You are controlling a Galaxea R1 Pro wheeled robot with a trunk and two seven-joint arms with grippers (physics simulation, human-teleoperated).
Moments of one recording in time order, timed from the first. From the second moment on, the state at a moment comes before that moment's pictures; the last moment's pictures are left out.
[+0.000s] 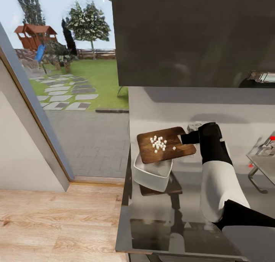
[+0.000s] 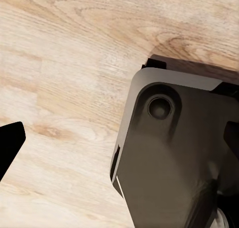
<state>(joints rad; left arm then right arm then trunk) -0.28 0.05 -0.28 0.08 0.50 -0.13 0.07 -1.12 0.11 -0.44 -1.00 1.01 0.92 0.78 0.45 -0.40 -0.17</state>
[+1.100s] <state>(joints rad) -0.28 0.05 -0.28 0.08 0.50 -0.13 0.07 -1.19 0.11 -0.33 -1.00 1.05 0.94 0.63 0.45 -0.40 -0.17</state>
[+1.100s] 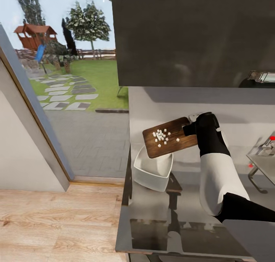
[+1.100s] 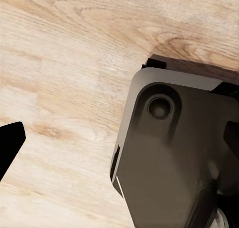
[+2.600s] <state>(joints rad) -0.28 0.05 -0.28 0.08 0.50 -0.13 0.07 -1.19 0.12 -0.15 -0.99 1.05 0.91 0.47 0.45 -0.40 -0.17</state>
